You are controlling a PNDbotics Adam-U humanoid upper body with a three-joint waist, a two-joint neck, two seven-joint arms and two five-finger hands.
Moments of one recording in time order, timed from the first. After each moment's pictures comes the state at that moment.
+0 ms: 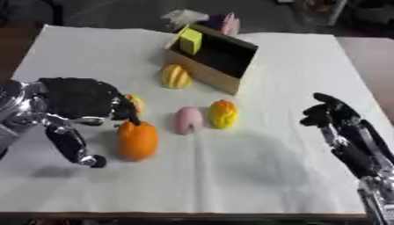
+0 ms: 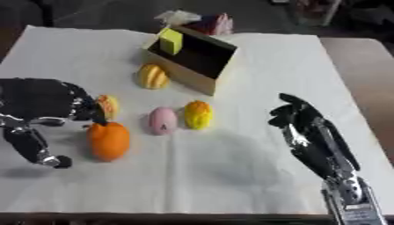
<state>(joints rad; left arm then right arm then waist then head) -0.59 0.79 -0.51 -1.75 -0.82 -0.44 -0.66 -0.04 -0.16 0.01 -1.78 0.06 -0.24 0.24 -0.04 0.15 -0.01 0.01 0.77</state>
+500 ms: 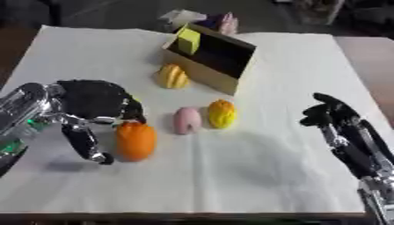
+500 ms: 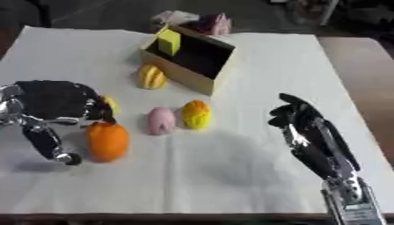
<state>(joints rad) -0.61 0.71 -0.53 -1.65 -0.95 -0.49 -0.62 -0.04 -0.16 0.01 -1.78 0.06 -0.24 0.24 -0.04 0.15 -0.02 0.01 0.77</state>
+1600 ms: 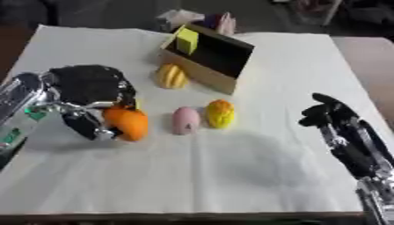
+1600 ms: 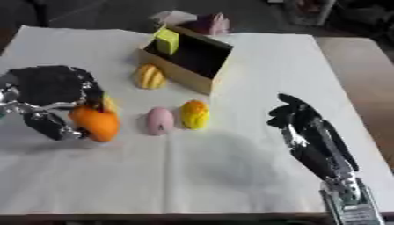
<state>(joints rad) -0.73 0.73 -0.42 -1.66 -0.86 -0.44 -0.48 -0.04 -0.15 0.01 -1.78 0.06 -0.24 0.24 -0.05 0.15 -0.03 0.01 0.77</state>
